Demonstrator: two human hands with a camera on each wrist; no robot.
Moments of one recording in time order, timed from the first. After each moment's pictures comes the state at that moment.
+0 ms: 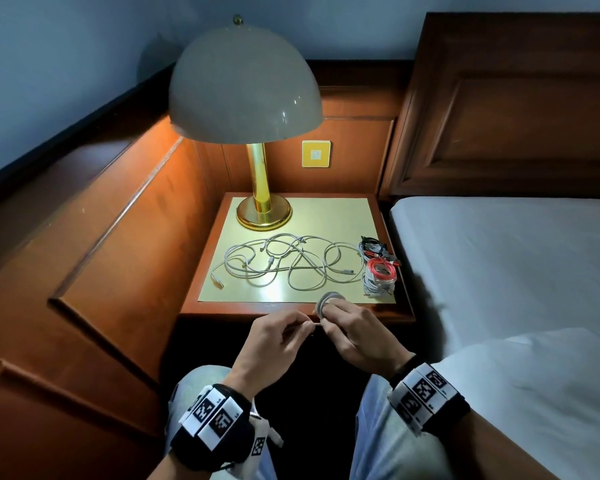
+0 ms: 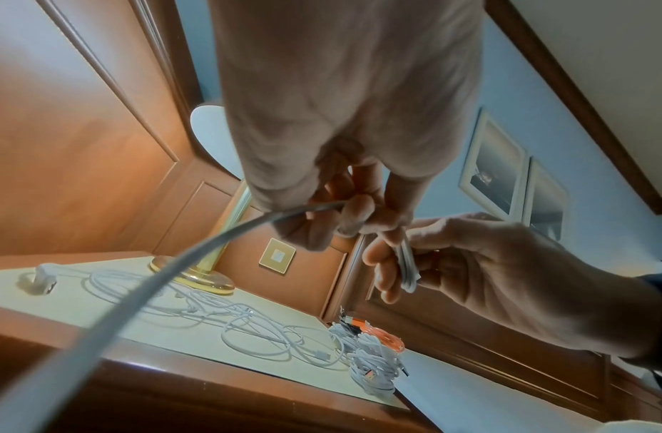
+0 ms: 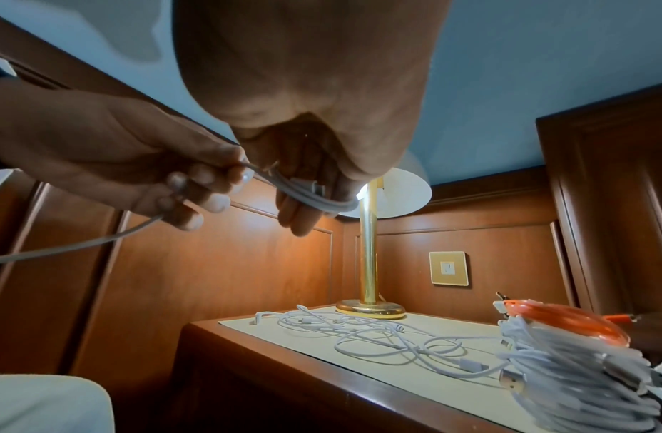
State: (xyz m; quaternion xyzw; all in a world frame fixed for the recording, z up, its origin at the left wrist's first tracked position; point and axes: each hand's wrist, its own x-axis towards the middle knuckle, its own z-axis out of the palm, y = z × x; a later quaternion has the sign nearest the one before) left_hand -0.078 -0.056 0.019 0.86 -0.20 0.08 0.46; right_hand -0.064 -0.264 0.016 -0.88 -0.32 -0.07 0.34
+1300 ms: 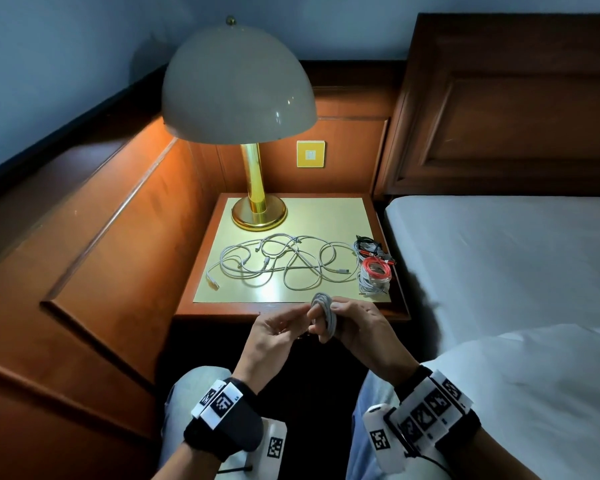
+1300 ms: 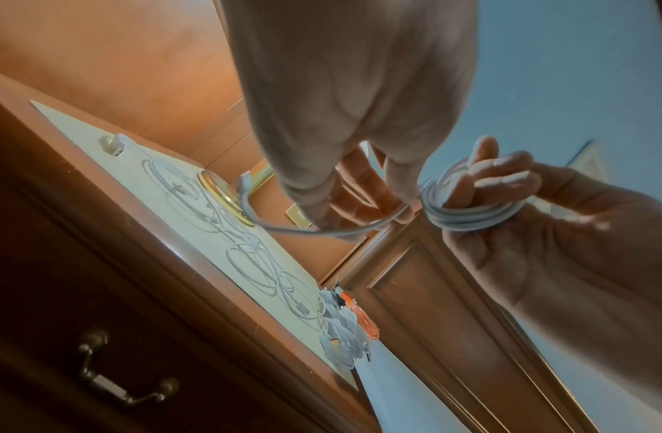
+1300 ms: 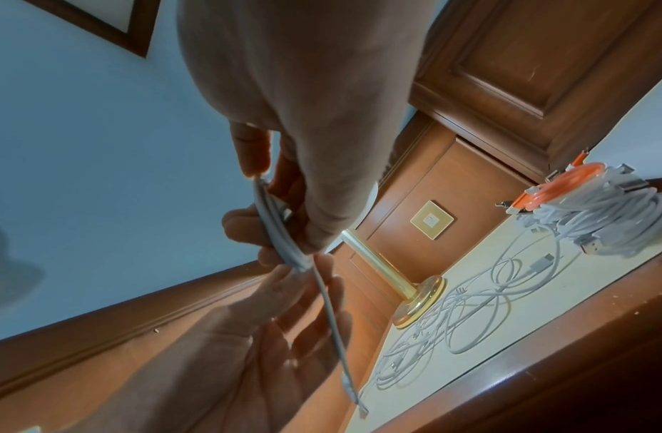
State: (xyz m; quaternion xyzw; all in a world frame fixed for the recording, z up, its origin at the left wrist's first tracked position) left_hand -0.077 -0.074 0.011 0.62 -0.08 -0.08 0.78; right_hand -0.087 -0.252 0.049 -0.53 -0.09 0.14 0.83
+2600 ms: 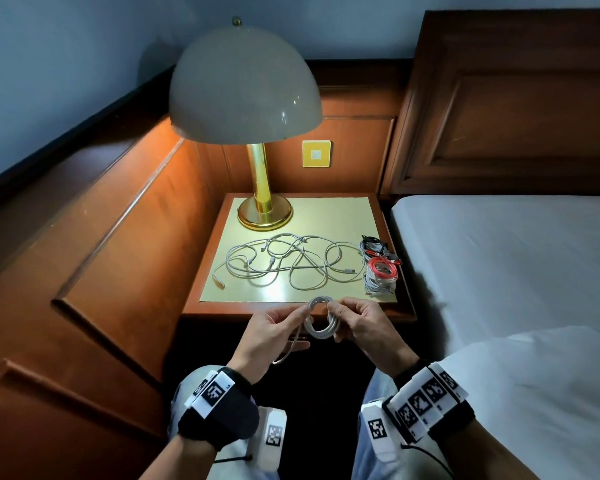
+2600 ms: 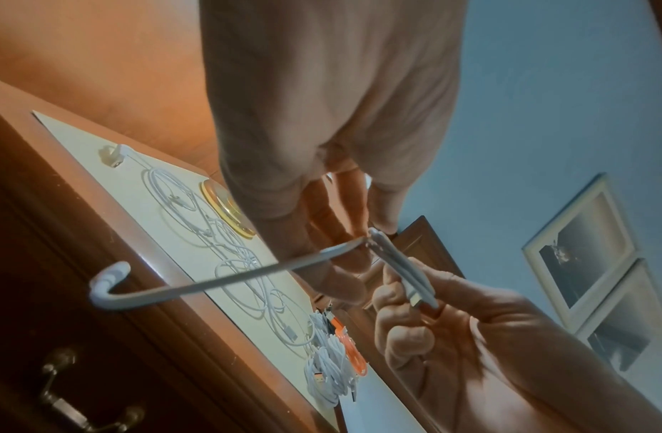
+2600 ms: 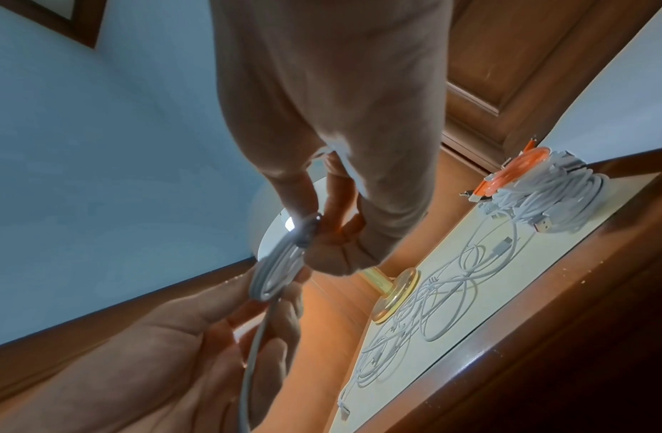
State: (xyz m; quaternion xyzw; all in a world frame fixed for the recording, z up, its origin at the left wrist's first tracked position) left_hand -0.072 -0.063 0.031 0.66 0.02 -0.16 0.74; right_hand -0.069 -0.254 0.024 -0.67 -0.01 0.11 0.74
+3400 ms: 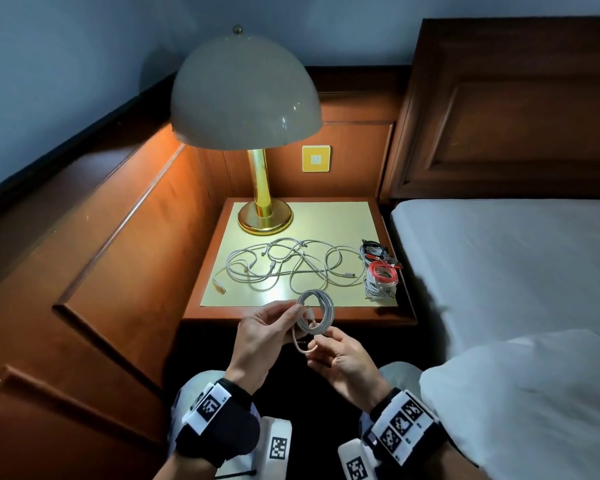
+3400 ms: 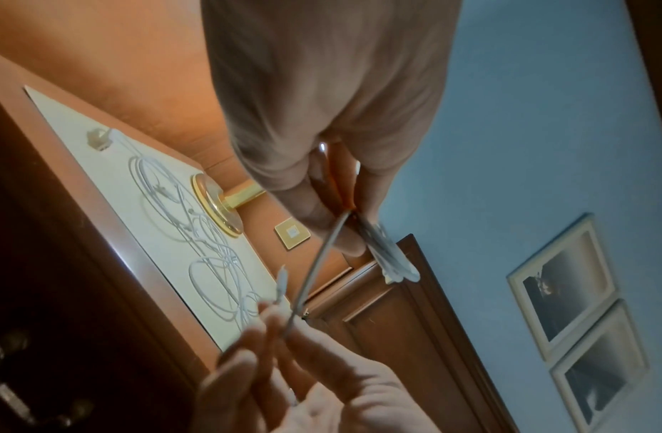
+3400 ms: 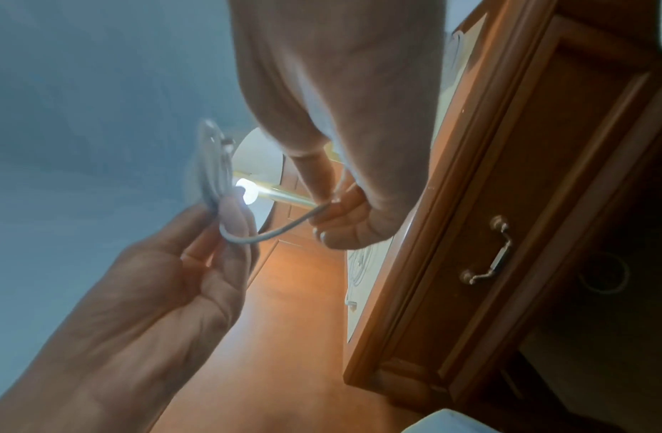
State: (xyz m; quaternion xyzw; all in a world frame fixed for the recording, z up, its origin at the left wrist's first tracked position) left_hand -0.077 -0.064 0.037 0.60 0.04 -0.04 0.80; right_hand -0.088 -0.215 -0.021 -0.47 0.18 0.18 0.85
